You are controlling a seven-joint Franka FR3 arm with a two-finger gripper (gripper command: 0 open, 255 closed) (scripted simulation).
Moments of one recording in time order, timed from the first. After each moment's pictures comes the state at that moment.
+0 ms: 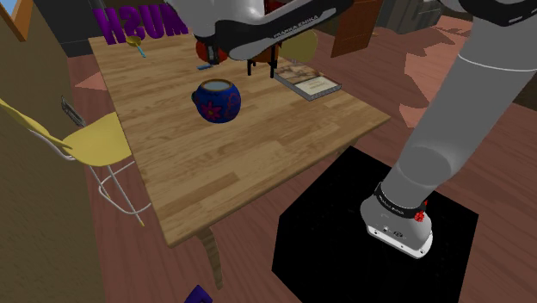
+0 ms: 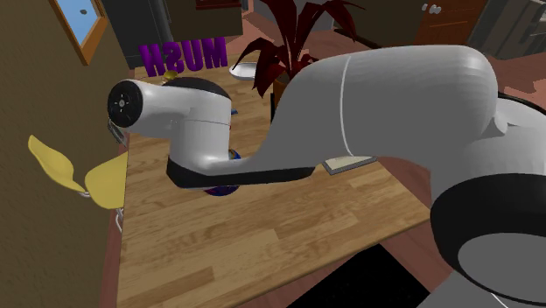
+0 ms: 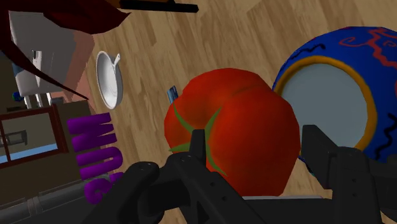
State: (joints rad) arm -0.08 0.08 0.55 -1.84 -0.96 2.06 -0.03
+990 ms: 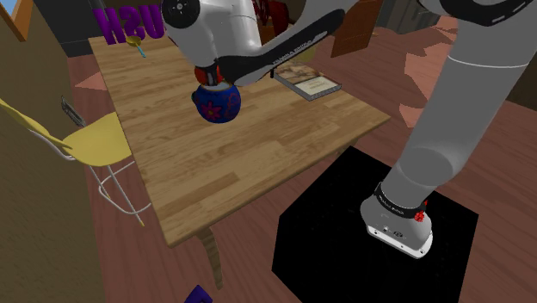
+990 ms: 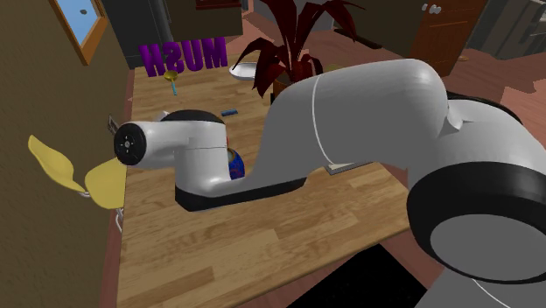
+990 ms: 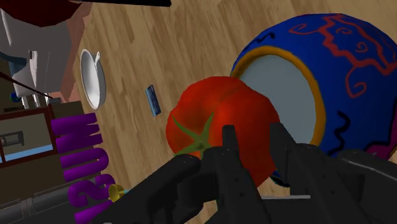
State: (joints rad) arm -0.05 0.16 0.56 -1.91 -1.06 2.09 0.12
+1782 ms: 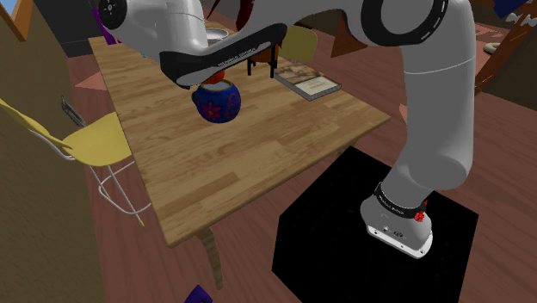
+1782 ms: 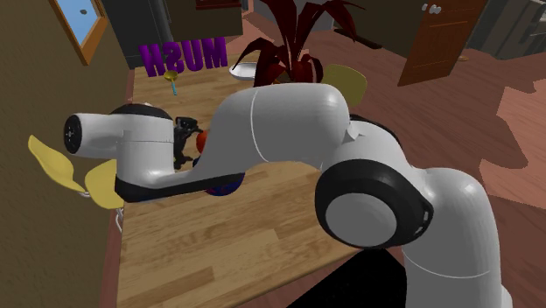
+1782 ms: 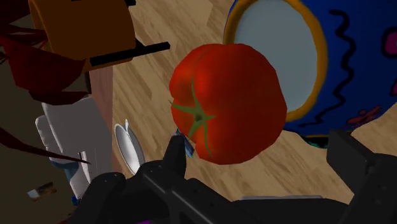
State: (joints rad) arm 0.16 0.51 0.52 -1.42 -1.12 1.67 0.44
